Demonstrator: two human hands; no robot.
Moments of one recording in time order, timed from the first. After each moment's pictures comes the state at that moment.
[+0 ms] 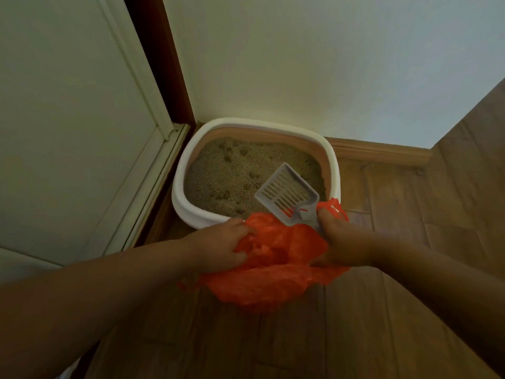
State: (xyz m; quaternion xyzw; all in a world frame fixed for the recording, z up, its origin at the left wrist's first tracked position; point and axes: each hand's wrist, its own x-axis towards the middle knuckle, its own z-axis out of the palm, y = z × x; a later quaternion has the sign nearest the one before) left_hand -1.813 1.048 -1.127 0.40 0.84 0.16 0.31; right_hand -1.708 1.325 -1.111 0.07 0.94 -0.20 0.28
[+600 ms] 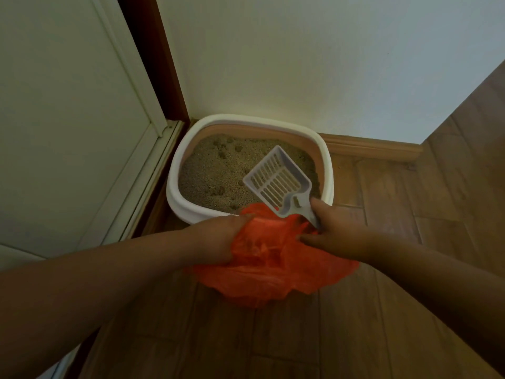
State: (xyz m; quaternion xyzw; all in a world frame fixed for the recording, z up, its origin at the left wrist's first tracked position) left_hand -1.813 1.057 -1.132 0.41 0.85 0.11 0.30; right_hand -1.702 1.318 -1.105 0.05 0.94 -0.31 0.16
